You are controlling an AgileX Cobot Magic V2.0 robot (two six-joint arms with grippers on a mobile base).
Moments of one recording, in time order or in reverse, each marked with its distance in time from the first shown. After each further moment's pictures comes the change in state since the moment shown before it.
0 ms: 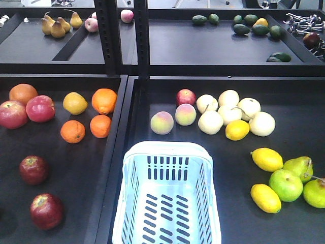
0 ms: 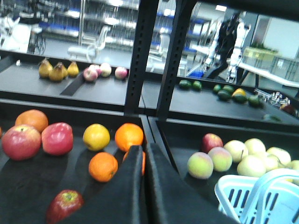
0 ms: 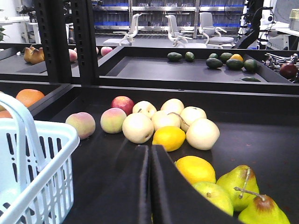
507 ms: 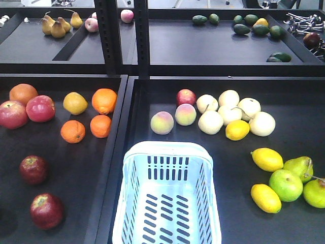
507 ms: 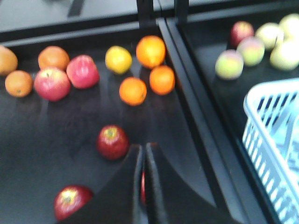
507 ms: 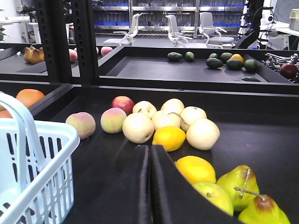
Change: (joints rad) left arm 0.000 0.527 -0.544 -0.010 0.540 0.304; right arm 0.000 0.000 0.000 0.000 0.000 0.000
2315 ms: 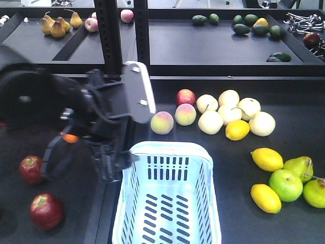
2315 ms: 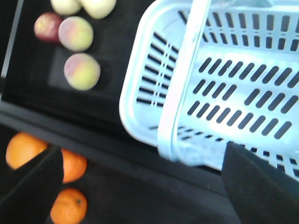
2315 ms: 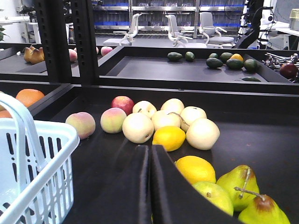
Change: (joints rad) left arm -0.592 0.858 -0.485 0.033 -0.016 0.655; right arm 0.000 0.000 0.000 0.000 0.000 0.000
